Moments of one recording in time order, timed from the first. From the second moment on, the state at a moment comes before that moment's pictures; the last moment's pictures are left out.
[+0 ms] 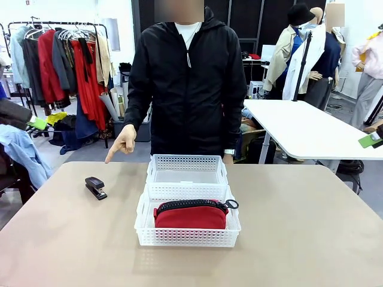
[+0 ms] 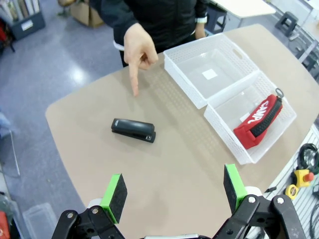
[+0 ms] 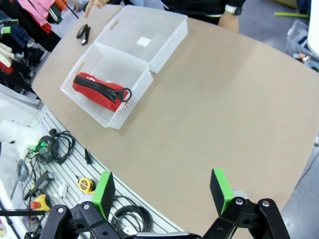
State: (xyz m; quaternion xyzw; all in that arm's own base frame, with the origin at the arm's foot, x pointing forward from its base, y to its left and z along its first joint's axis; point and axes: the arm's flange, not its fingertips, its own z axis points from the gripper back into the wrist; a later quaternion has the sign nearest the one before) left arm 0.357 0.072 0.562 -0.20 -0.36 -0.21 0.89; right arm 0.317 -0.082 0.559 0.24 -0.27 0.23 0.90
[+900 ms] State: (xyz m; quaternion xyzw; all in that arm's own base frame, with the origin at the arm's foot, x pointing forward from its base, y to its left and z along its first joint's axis) left arm 0.501 0.023 0.541 -0.16 -0.19 0.02 0.97; right arm 0.317 -0.082 0.559 0.24 -0.27 0.23 0.90
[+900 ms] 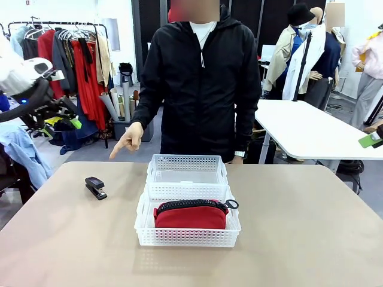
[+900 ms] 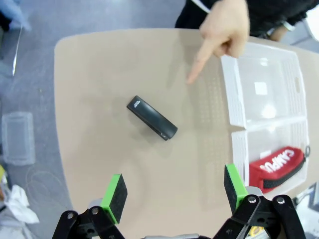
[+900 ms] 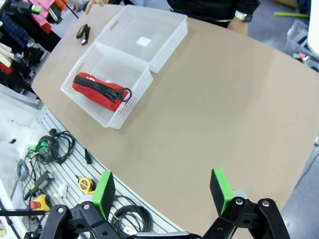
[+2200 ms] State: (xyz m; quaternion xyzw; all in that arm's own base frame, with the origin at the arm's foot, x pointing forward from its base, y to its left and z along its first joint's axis) left arm 0.600 -0.022 0.472 -0.07 0.00 0.24 0.97; right arm 0.317 -0.083 0.559 0.24 -0.27 0.23 0.90
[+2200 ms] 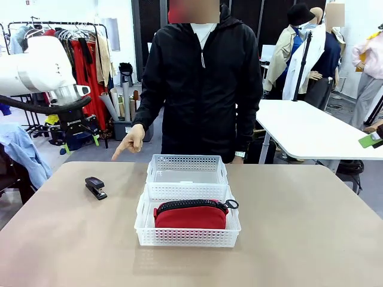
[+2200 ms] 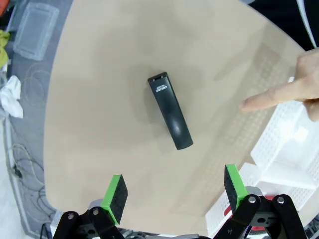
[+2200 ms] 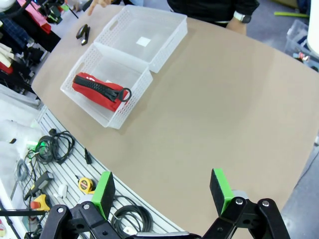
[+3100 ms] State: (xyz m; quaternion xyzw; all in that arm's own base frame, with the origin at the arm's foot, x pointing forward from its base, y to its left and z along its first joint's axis) left arm 0.624 -0.032 0.410 -0.05 0.04 0.30 0.95; right arm 0.317 -0.083 0.559 0.24 -0.27 0.23 0.90
